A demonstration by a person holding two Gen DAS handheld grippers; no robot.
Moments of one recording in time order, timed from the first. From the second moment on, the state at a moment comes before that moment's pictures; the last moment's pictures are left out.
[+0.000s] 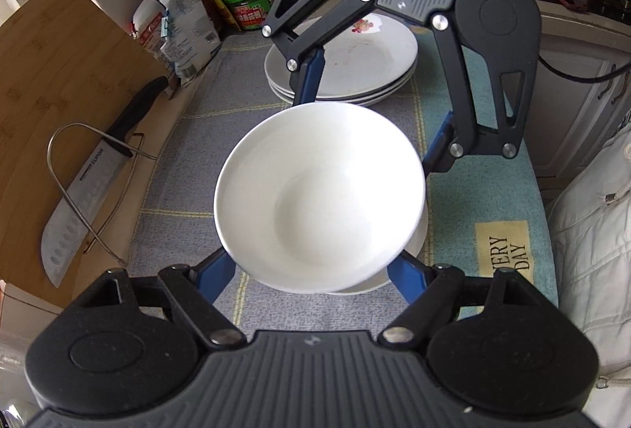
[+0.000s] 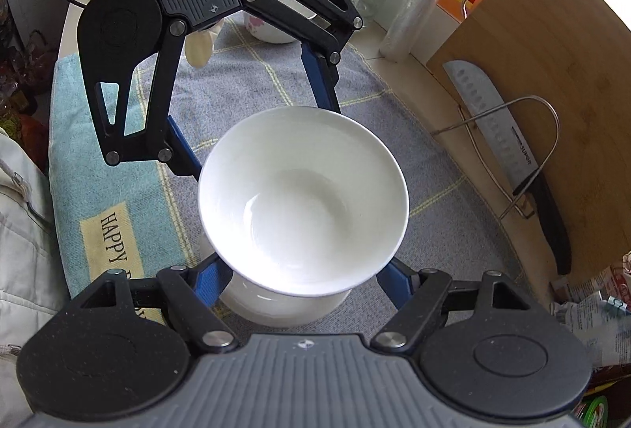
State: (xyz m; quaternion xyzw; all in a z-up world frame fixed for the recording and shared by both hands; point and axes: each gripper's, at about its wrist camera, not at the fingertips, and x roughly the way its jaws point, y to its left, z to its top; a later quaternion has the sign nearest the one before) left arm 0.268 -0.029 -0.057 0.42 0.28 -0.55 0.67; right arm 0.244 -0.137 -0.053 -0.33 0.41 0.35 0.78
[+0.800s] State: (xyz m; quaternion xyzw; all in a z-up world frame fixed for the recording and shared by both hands) left arm 0.276 -0.041 -0.072 0.41 0.32 -0.55 0.65; right arm 0.249 -0.143 -0.070 -0.31 0.44 0.36 0.76
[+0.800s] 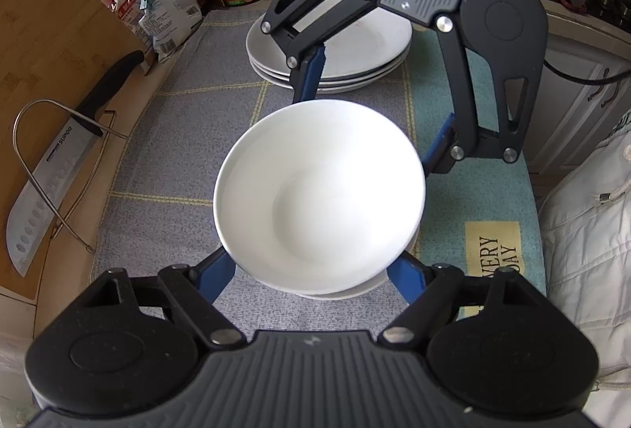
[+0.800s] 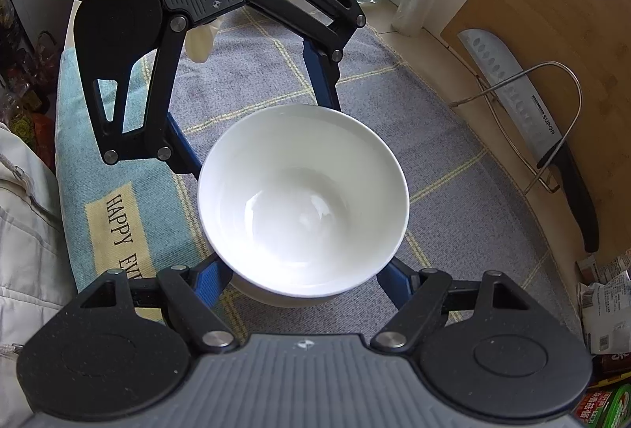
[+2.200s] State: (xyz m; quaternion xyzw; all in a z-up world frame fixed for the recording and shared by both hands) left arm 0.261 -0.012 -0.055 0.34 0.31 -0.54 0.70; right arm 0.236 -0.168 -0.041 -0.28 0.39 0.33 0.81
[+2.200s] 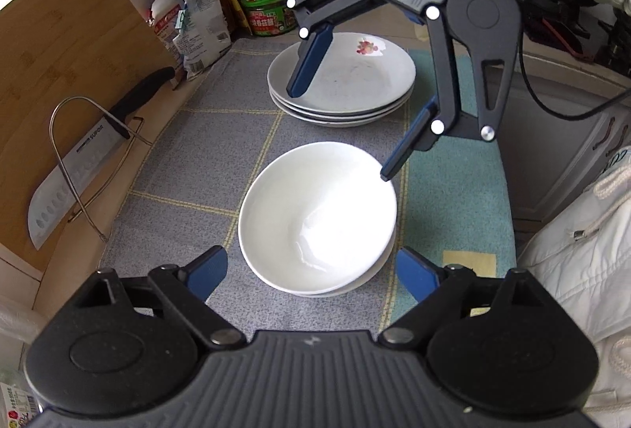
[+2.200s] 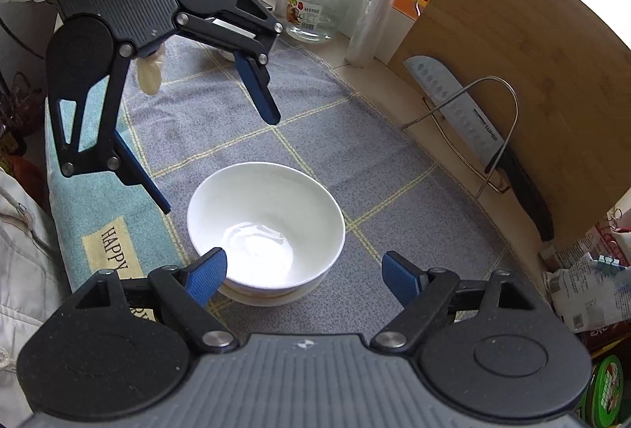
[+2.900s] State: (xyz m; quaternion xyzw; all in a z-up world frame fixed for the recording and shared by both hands) left arm 0.247 -0.001 -0.044 0.25 0.31 -0.48 0.79; right arm 0.225 -0.179 -0.054 -0.23 0.40 0.31 0.84
